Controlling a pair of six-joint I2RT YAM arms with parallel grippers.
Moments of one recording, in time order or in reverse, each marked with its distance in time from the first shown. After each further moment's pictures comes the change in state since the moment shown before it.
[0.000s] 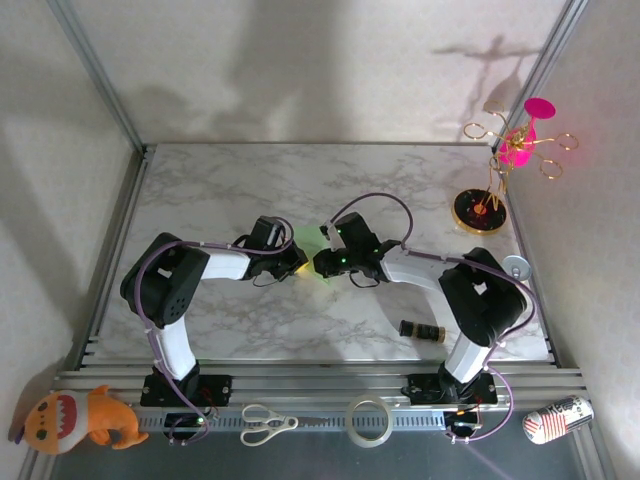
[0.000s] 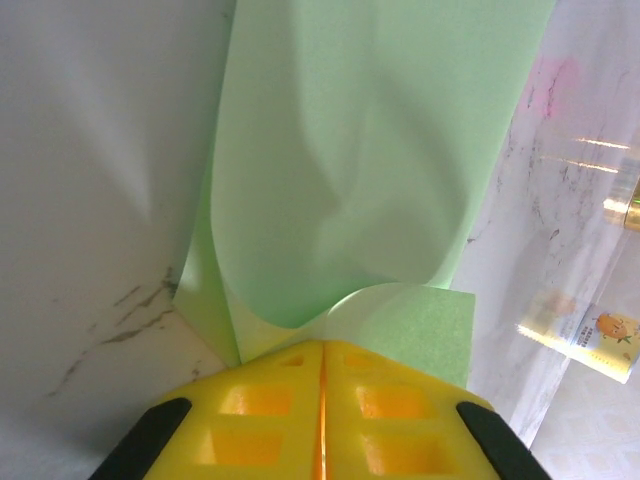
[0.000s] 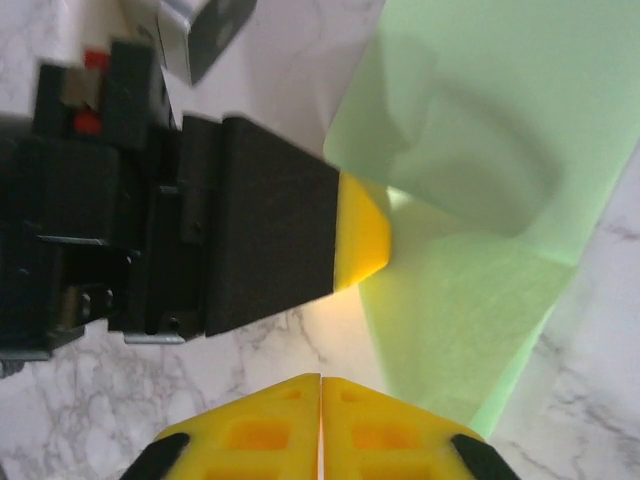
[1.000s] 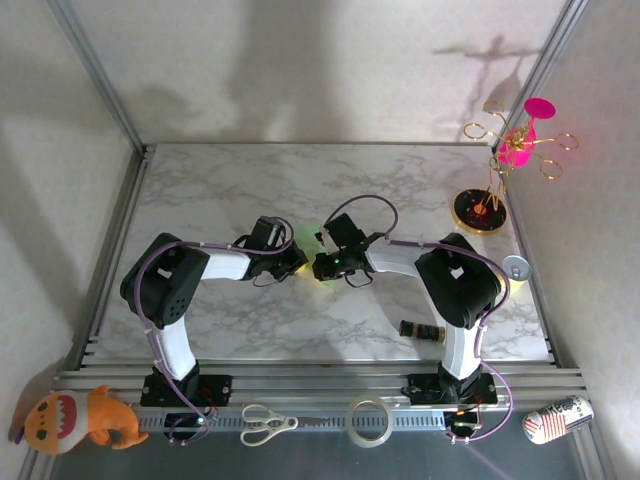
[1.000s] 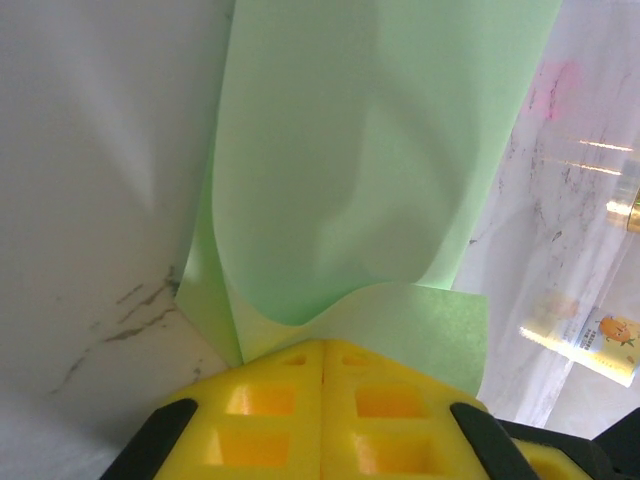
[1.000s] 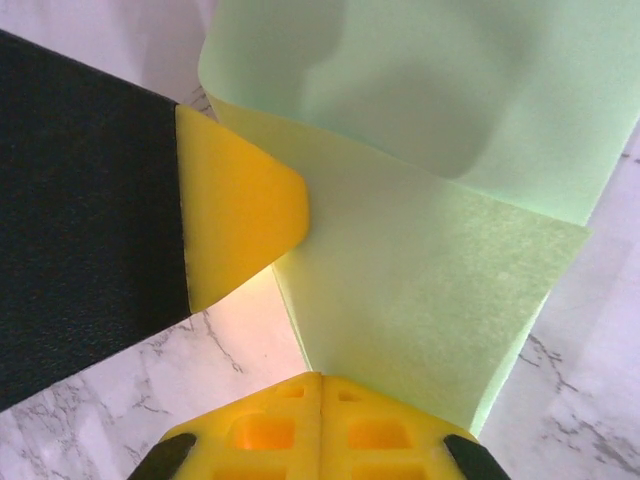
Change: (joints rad) left arm -0.003 0.000 0.000 -0.006 -0.009 0.000; right arm 0.000 0.156 0.128 -0.159 0.017 -0.007
